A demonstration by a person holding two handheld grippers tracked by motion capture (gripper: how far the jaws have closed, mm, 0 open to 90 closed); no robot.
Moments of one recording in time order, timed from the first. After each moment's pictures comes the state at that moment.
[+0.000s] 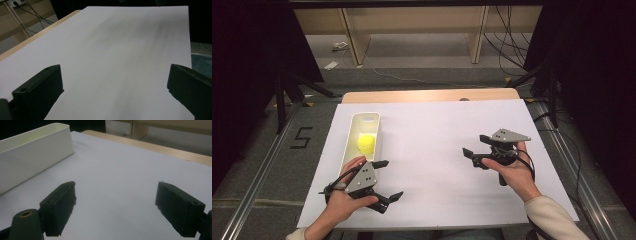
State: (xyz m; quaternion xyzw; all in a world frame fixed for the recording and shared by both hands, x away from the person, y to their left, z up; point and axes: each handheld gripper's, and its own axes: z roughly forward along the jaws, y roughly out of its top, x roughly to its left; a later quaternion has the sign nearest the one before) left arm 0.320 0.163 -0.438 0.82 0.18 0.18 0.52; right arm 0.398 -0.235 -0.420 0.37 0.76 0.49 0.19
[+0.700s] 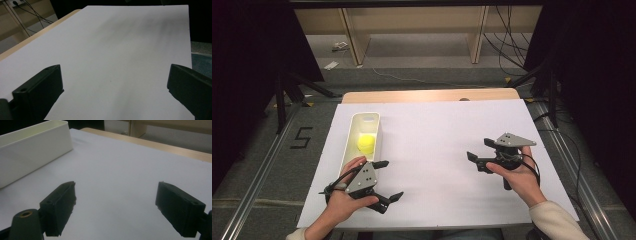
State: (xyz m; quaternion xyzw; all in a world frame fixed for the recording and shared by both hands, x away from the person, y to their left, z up) left arm 0.320 0.162 -0.438 0.82 0.18 0.18 0.52; right arm 0.387 -0.245 -0.423 0.38 0.76 0.49 0.20
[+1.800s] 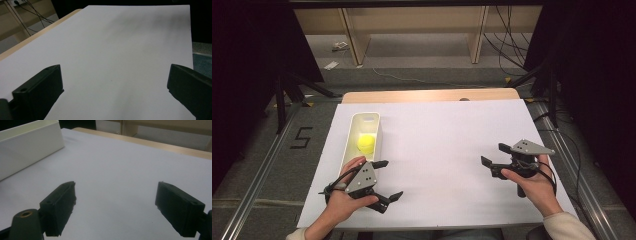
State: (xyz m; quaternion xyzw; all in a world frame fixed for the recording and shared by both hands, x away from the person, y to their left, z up) left arm 0.320 0.163 -0.439 0.82 0.18 0.18 0.52; right arm 0.366 -0.279 -0.424 0.40 0.75 0.48 0.21
